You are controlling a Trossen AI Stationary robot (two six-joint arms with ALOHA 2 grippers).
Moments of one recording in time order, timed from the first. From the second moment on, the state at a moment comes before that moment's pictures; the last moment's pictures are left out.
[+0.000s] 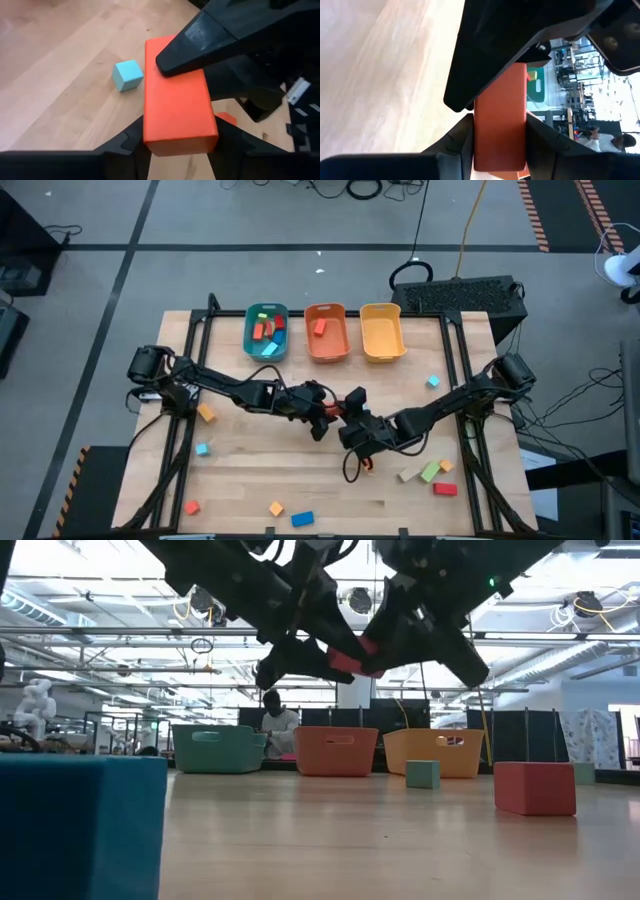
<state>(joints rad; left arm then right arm) -0.13 1.71 1.01 0.13 -0.09 -0.64 0.40 1.69 1.01 -0.12 0.88 -0.50</state>
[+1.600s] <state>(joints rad) 0.08 1.61 1.02 0.02 -0.04 -0.52 0.34 1.54 1.01 -0.63 0.86 0.12</state>
